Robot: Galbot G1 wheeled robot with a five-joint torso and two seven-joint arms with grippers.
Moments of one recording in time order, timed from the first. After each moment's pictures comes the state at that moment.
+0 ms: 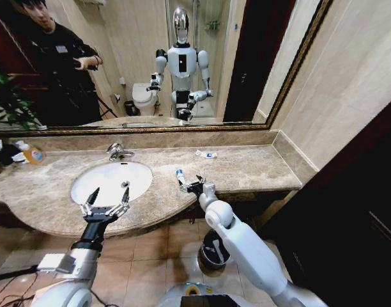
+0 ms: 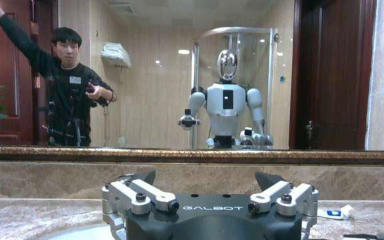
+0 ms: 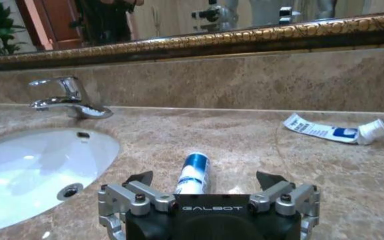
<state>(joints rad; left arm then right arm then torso) 1.84 -1.36 -0.82 -2.47 -0.37 0.04 0.05 -0.83 1.33 -0.09 1.77 0.50 -0.47 0.31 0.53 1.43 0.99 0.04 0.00</state>
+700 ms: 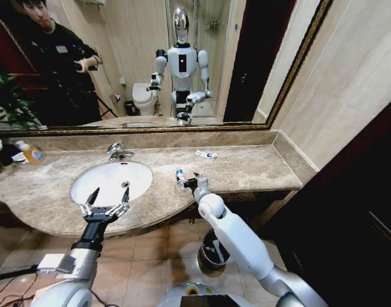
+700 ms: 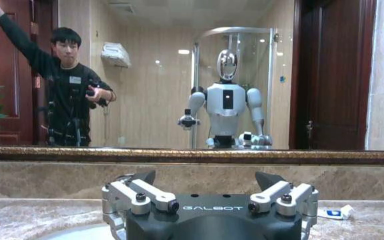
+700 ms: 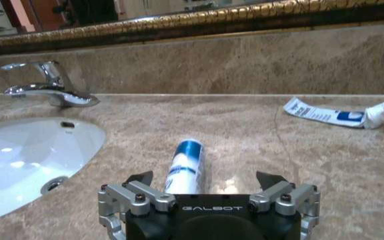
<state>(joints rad) 1.84 -1.36 -0.82 -2.47 -0.37 0.04 0.05 -0.79 1.37 -0.10 1.66 0.50 -0.46 0.32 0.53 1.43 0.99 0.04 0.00</state>
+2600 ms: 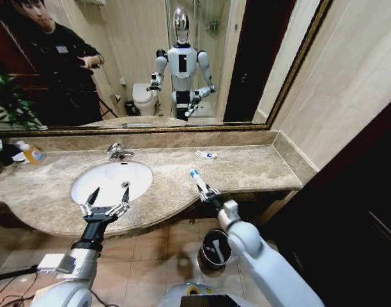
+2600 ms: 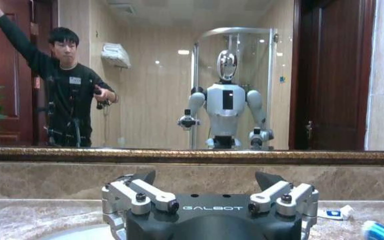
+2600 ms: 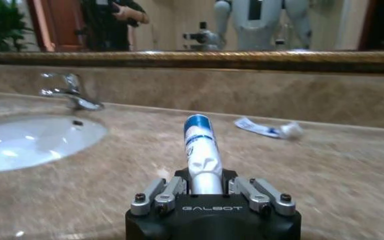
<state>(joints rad) 1.84 -1.36 -0.82 -2.47 -0.37 0.04 0.05 -1.28 1.12 0.16 2.08 0.33 -0.30 0.16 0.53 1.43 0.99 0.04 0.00</state>
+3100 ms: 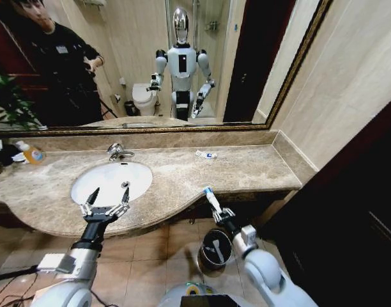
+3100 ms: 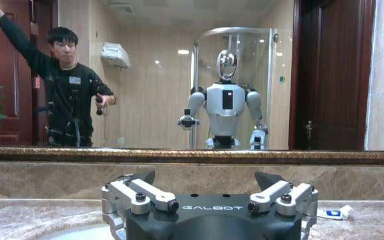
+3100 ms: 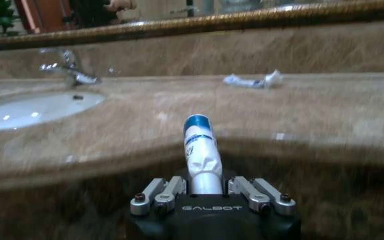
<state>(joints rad) 1.84 -1.36 -0.82 -2.47 -0.37 0.04 0.05 -1.57 1.15 0.25 2.04 0.28 -0.09 0.07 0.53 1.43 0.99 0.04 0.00</state>
